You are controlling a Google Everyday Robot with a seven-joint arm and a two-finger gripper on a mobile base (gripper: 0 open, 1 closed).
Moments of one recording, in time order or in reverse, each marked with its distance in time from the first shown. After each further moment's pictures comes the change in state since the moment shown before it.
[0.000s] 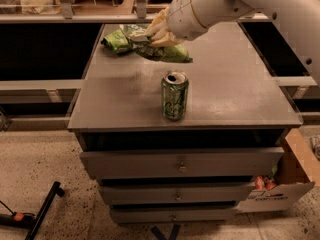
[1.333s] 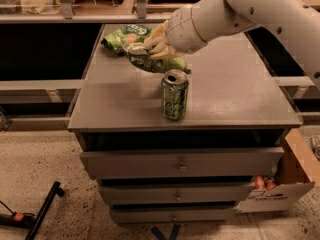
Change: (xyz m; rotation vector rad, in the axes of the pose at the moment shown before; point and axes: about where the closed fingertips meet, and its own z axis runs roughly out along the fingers) arm -0.006 0.032 0.003 -0.021 -0.040 -0.028
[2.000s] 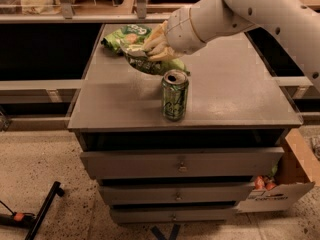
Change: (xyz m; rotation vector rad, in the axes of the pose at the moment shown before) arm -0.002 0.001 0.004 -0.006 -0.005 -0.002
